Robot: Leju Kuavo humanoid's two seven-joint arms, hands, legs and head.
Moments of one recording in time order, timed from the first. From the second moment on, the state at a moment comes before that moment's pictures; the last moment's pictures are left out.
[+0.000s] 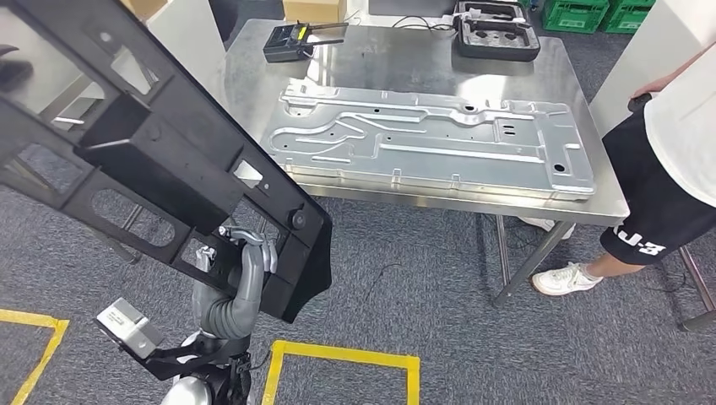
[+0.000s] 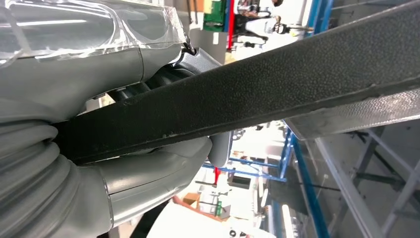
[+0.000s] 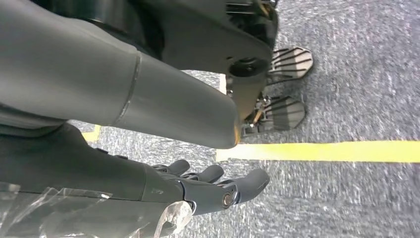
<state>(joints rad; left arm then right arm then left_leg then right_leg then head) -0.14 0.02 -0.66 -1.44 0.34 0.42 -0.40 -0.12 -0.09 0.97 -0.19 -0.96 -0.44 -0.09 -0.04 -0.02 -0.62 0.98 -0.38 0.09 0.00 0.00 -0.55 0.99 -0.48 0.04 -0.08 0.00</state>
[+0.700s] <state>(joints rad) -0.14 0.04 -0.66 -1.44 0.30 0.42 -0.35 -0.12 -0.09 0.97 -0.19 -0.96 -0.44 -0.09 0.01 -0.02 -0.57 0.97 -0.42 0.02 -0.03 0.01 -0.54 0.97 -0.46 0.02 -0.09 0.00</state>
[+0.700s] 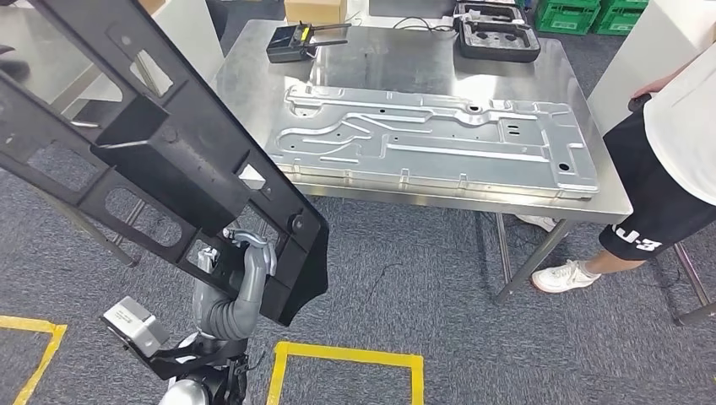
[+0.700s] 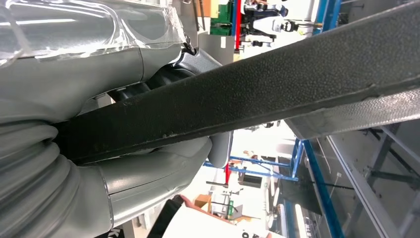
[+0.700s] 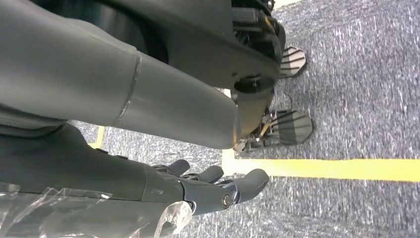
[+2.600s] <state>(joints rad) -0.18 0.01 -0.64 -1.49 0.32 0.36 -0.35 -0.12 -0.10 0.97 -0.19 -0.94 -0.44 -0.11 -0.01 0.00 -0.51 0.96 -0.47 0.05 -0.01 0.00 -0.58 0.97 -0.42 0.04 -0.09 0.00</state>
